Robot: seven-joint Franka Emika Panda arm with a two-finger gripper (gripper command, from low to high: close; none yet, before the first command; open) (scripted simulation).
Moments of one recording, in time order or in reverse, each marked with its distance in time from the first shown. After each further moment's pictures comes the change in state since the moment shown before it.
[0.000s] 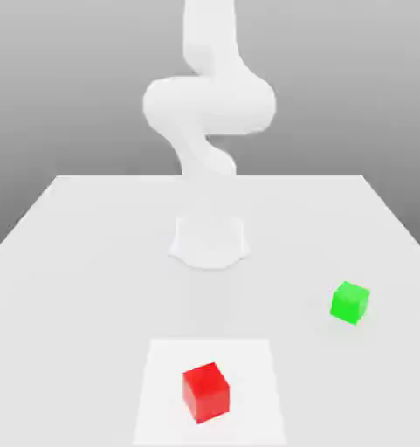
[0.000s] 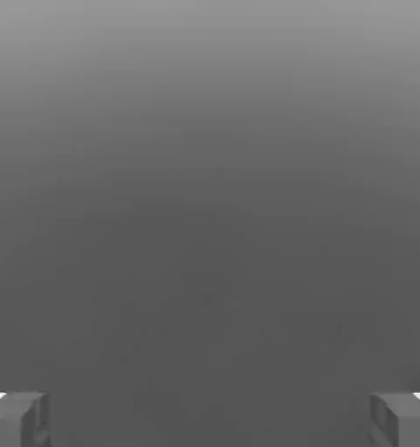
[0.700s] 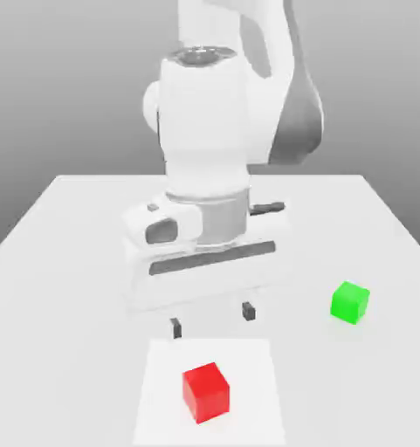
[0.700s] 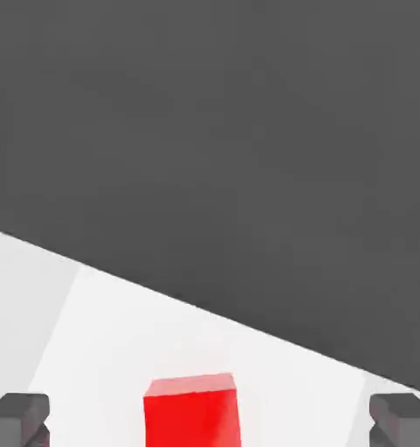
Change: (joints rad) arm 0.105 0.766 -0.105 -0.257 0.048 0.358 -0.423
